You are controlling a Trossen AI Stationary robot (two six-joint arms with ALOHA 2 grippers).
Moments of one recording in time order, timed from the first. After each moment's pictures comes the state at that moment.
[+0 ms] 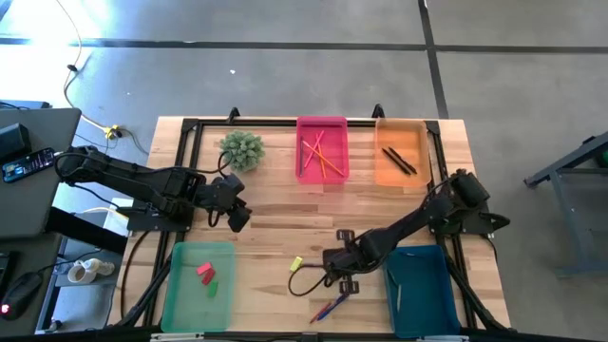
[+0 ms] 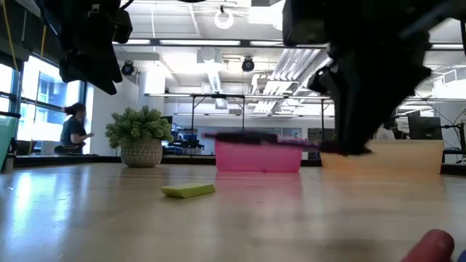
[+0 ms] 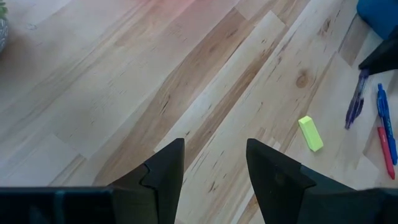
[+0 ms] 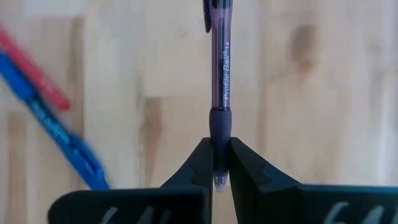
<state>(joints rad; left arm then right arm) -0.07 0.99 0.71 -0.69 -0.21 -0.86 0.47 1.89 1.28 -0.63 0.09 0.43</state>
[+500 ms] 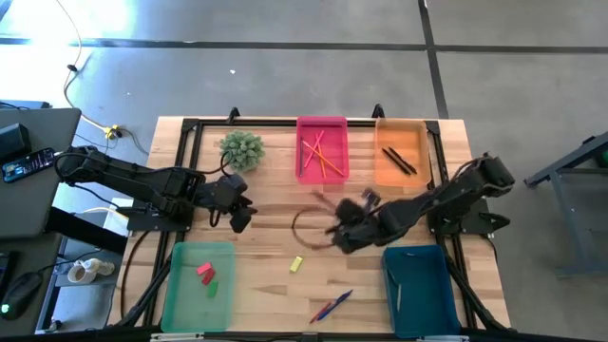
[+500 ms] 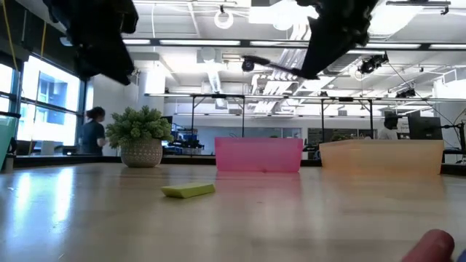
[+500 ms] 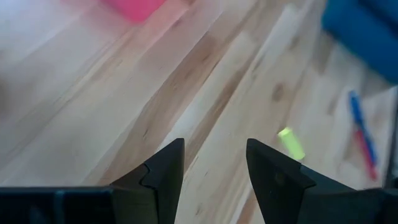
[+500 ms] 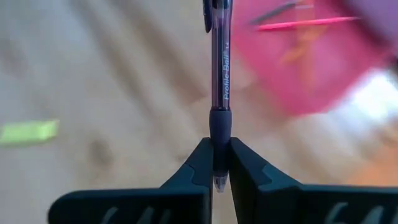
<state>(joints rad) -0.07 0.99 0.71 -0.58 -0.22 -0.77 0.39 1.64 1.28 -0.88 0.61 0.84</state>
